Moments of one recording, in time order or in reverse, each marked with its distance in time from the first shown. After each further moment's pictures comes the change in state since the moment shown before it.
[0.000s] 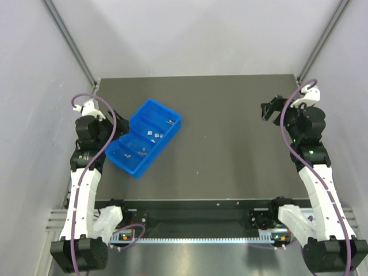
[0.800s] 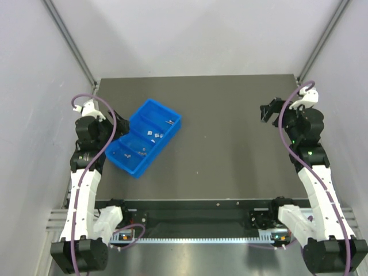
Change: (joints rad) left arm 0.000 -0.008 -0.006 0.001 0.003 0.000; right arm 0.000 -0.006 -0.028 0.010 -0.004 -0.008
